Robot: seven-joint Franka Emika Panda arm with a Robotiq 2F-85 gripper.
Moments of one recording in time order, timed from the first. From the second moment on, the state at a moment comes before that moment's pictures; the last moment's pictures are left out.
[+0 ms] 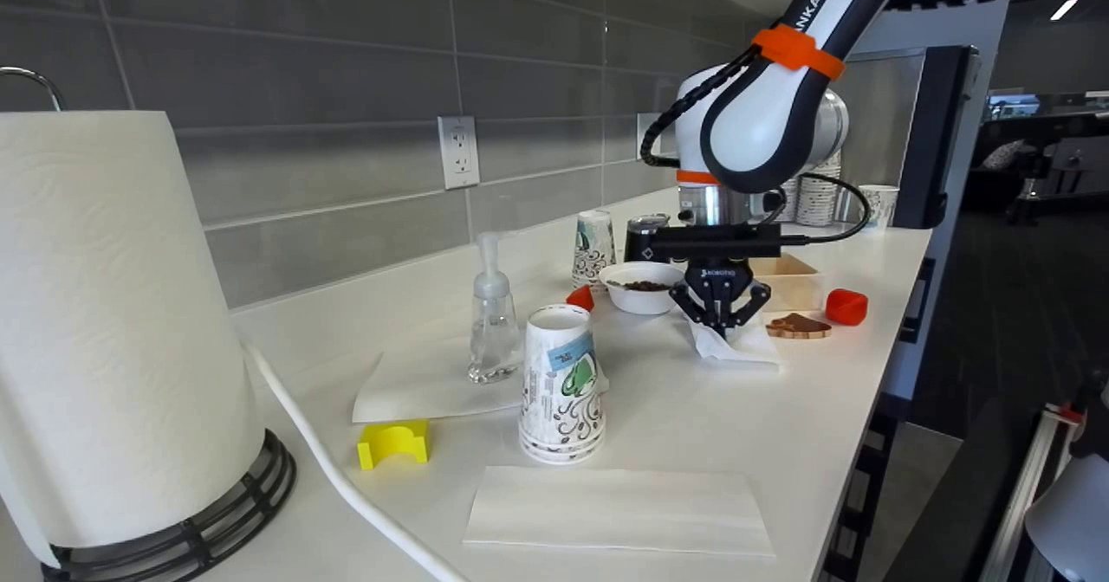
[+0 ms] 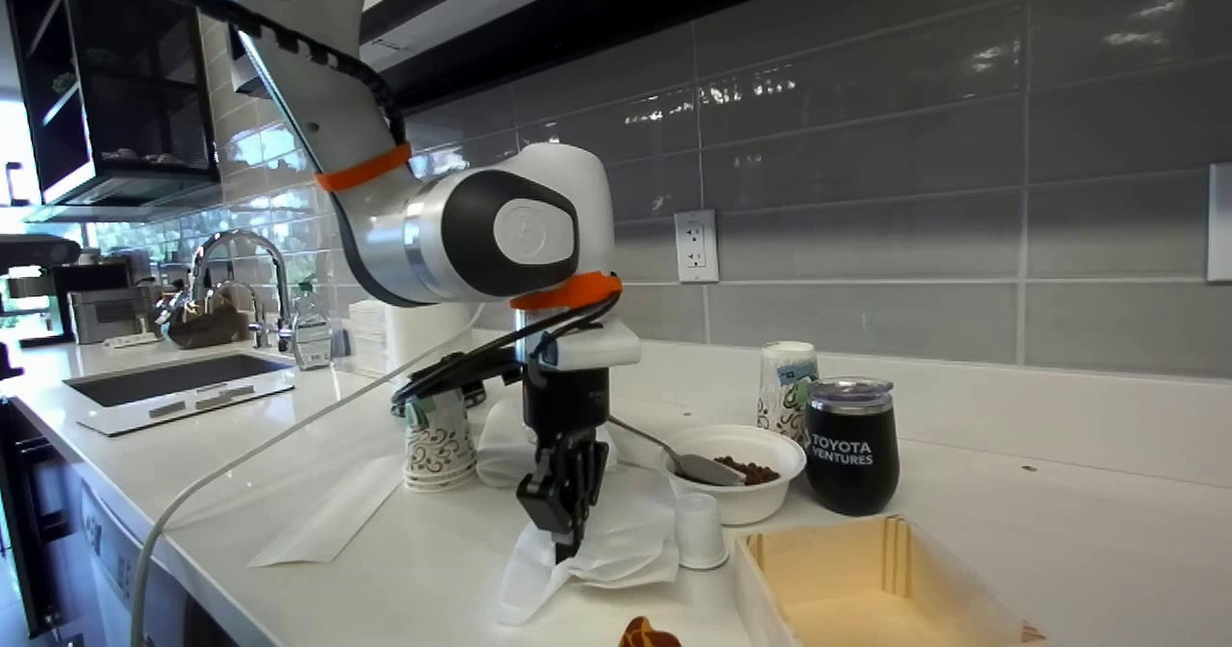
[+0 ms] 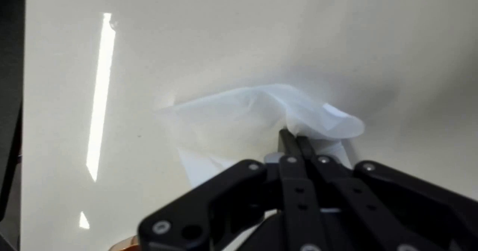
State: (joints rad) arm 0.04 -0.05 0.06 -2.70 -0.06 2.57 1.23
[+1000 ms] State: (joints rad) arm 0.22 0.02 0.23 -2.61 0.35 2.45 0.63
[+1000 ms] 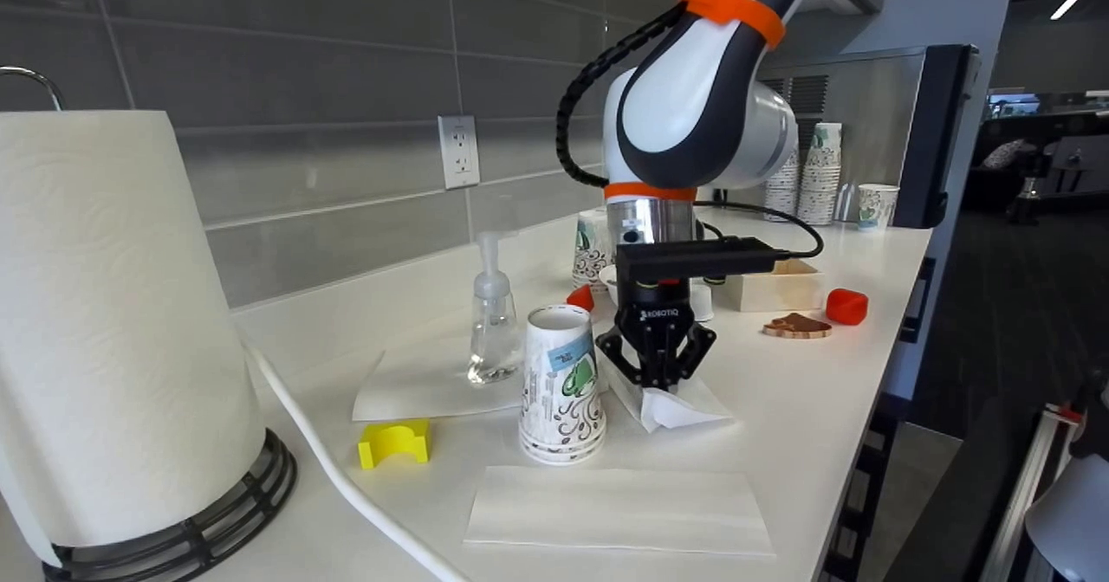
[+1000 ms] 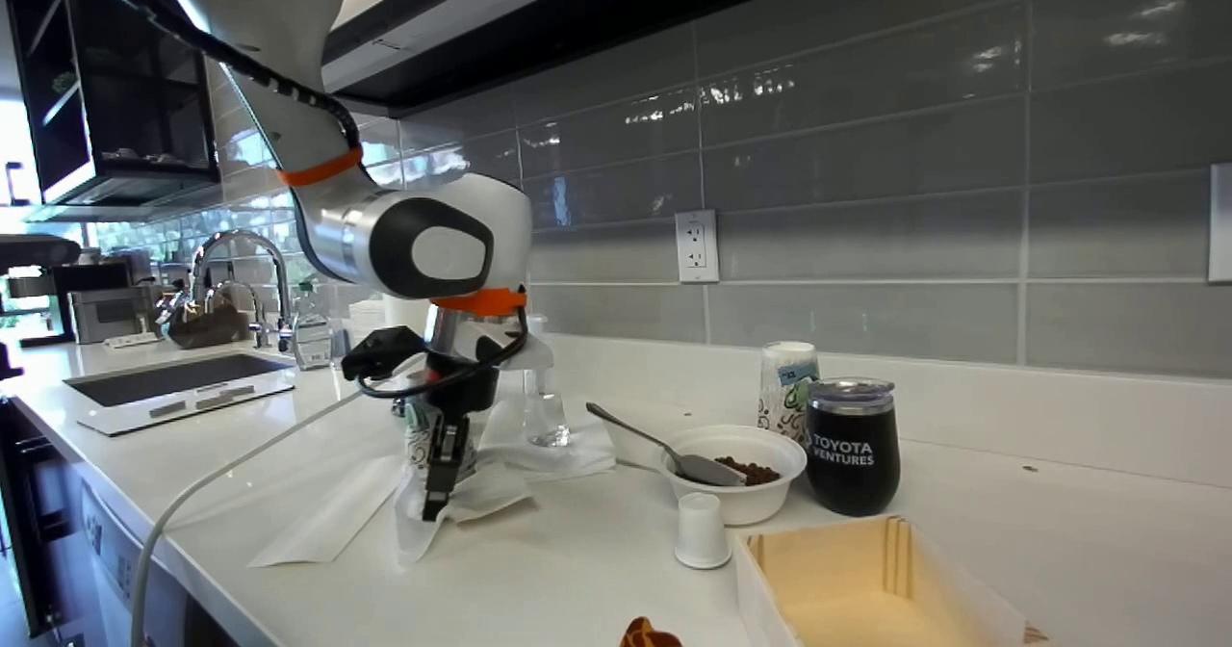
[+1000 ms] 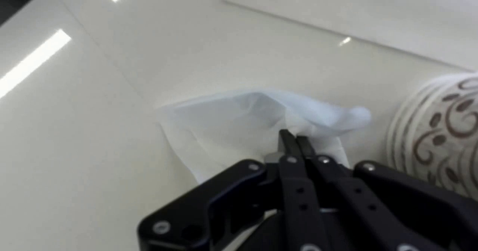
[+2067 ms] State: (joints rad) arm -0.01 -0.04 -0.02 -2.67 0.23 2.25 0.61
